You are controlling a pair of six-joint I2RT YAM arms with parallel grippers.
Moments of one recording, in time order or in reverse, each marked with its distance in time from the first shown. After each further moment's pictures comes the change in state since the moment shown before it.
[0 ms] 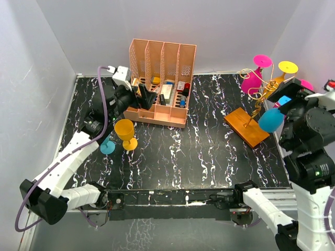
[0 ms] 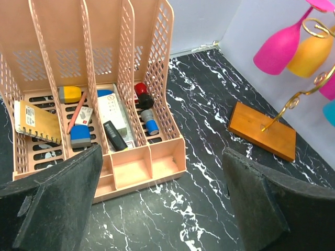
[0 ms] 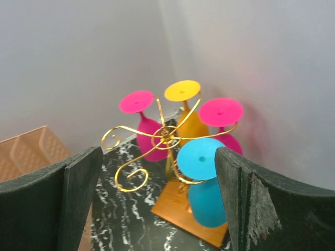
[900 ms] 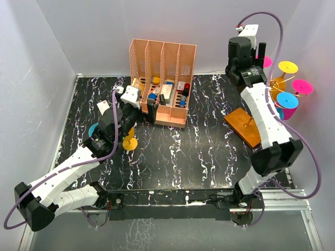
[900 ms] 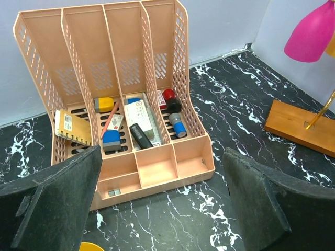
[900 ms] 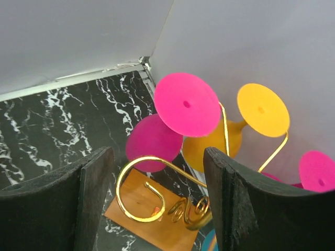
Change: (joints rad) left arm -0.258 -0.151 -0.238 0.169 -0.366 0.220; right arm 0.000 0.852 0.410 -0.028 0.104 -0.216
